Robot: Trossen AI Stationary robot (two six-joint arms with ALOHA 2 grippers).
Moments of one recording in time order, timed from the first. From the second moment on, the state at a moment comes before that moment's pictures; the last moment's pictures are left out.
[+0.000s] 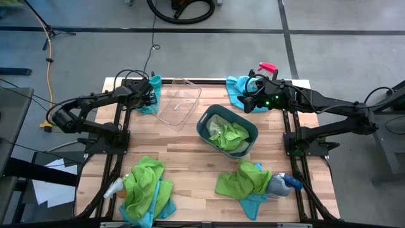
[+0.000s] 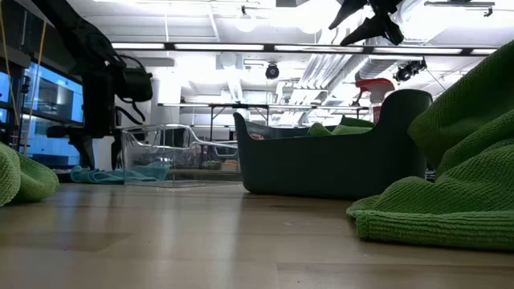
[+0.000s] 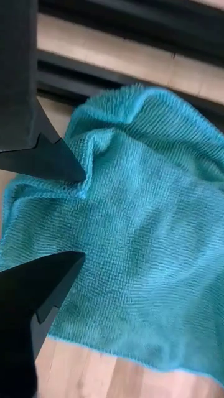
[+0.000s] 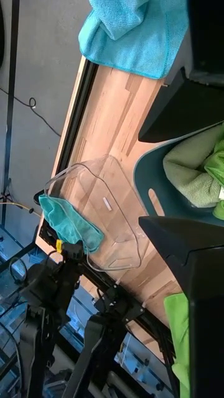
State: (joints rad) left arm 0.90 1.31 0.60 -0.59 -0.32 -0.90; right arm -0.20 1.05 1.11 -0.60 0.28 0.69
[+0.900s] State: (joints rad) left arm 0.93 1.29 0.60 -0.59 -0.35 -0.69; right arm -0.20 1.05 1.11 -0.60 0.28 0.69
